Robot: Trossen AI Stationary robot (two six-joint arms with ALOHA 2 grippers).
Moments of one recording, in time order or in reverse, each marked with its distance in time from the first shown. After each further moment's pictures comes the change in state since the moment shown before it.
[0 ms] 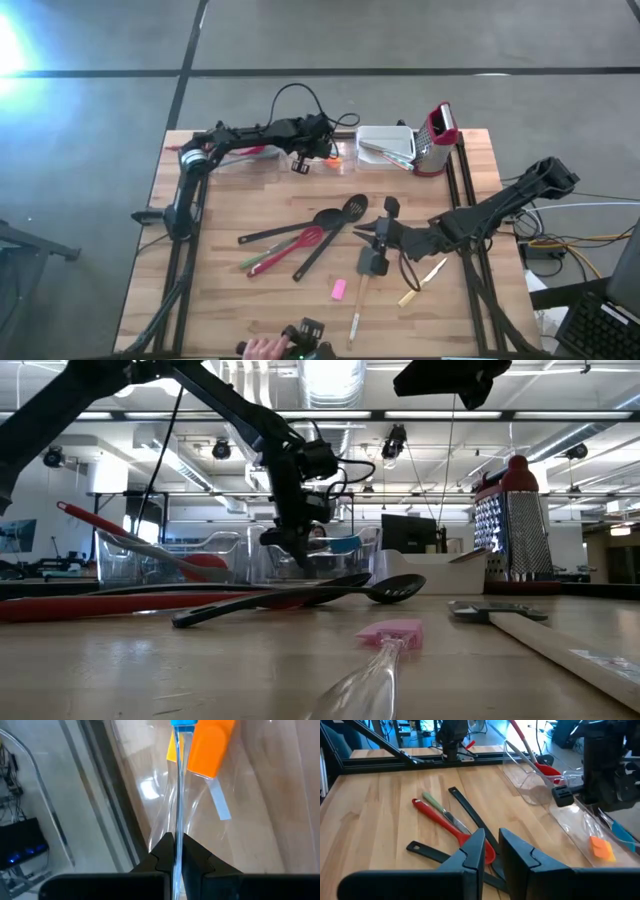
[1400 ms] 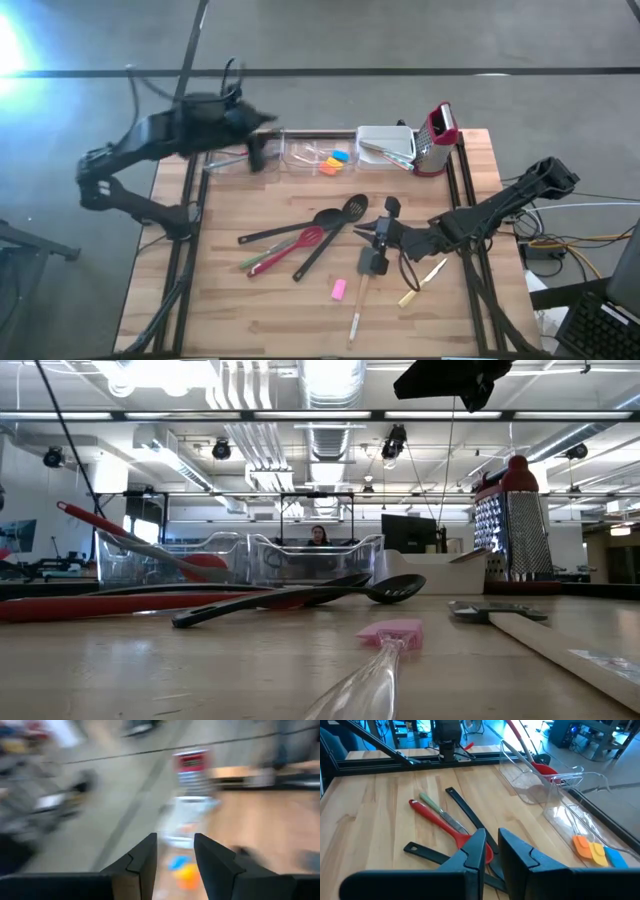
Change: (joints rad) left arm -0.308 -0.834 0.036 -0.147 -0.006 -0.713; right arm 0.000 0.000 -0.008 0.007 0.016 0.012
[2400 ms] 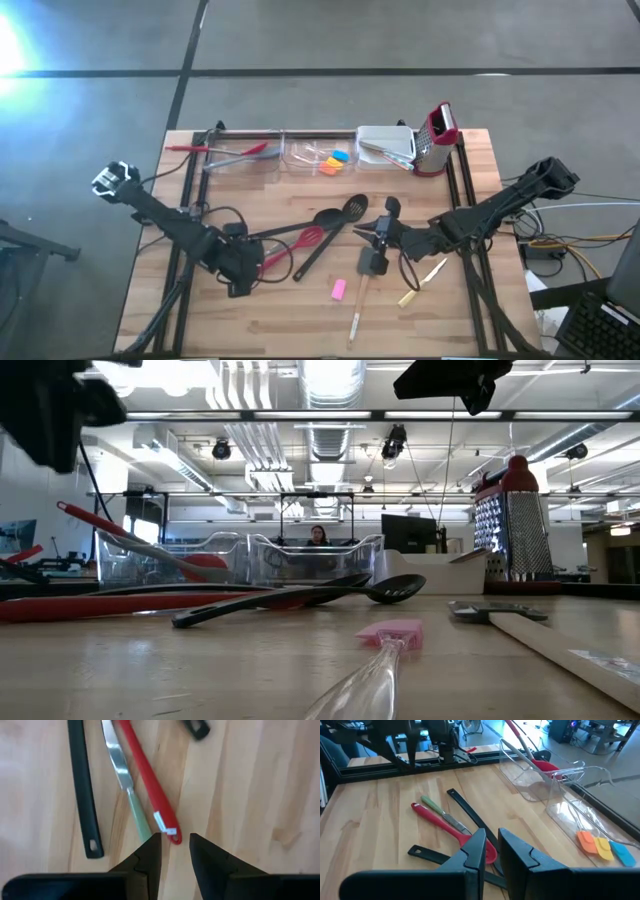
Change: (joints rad) left arm -0.788 0.137 -0.575 -0.258 0.118 -0.946; right arm 0.000 0.000 0.000 0.000 -0.001 0.053
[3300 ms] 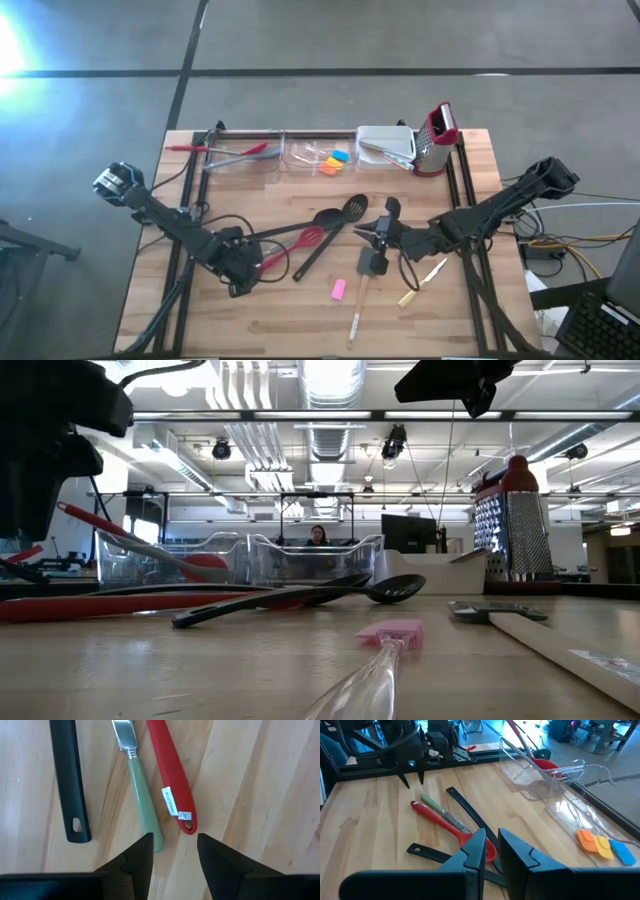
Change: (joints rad) left arm 0.000 0.021 -0.188 0.127 0.052 -0.102; right arm 0.000 0.000 -0.009 0.002 0.000 0.000
